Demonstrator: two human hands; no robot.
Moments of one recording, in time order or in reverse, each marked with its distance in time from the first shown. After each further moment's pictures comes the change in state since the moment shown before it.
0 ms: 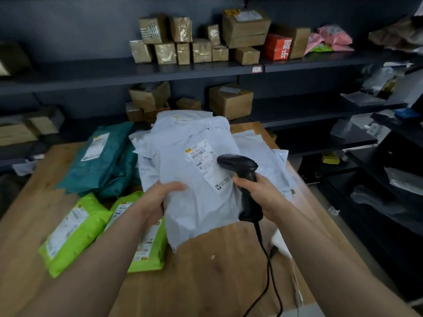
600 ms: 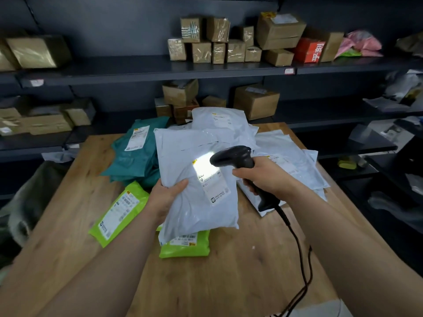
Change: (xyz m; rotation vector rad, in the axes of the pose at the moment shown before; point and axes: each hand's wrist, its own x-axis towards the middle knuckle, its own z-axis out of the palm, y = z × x) left_hand -0.009 -0.014 -0.128 -0.021 0.248 0.180; right_hand -0.028 -0.057 0.121 -0.510 -0.151 -0.155
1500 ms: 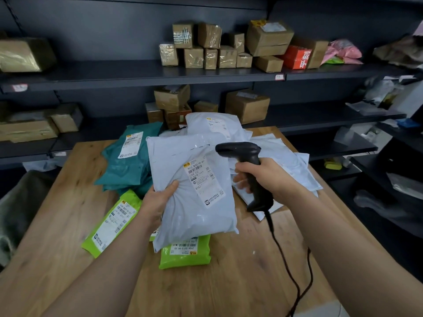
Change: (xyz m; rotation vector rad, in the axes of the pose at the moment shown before) left_hand 0.025 0.000 -0.016 -0.095 0.038 -0.085; right_hand 0.008 -0.007 0.003 0.305 0.095 0.086
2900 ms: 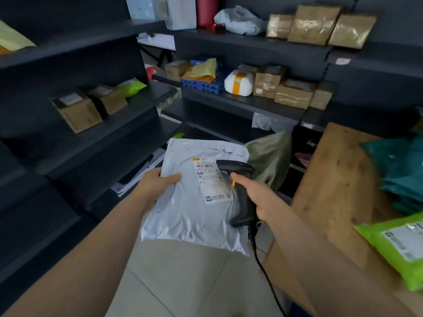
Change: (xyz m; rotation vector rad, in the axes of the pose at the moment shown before) left_hand -0.272 0.143 -0.659 0.259 0.717 -0.024; right_hand -0.122 -0.023 0.721 0.065 -0.683 0.343
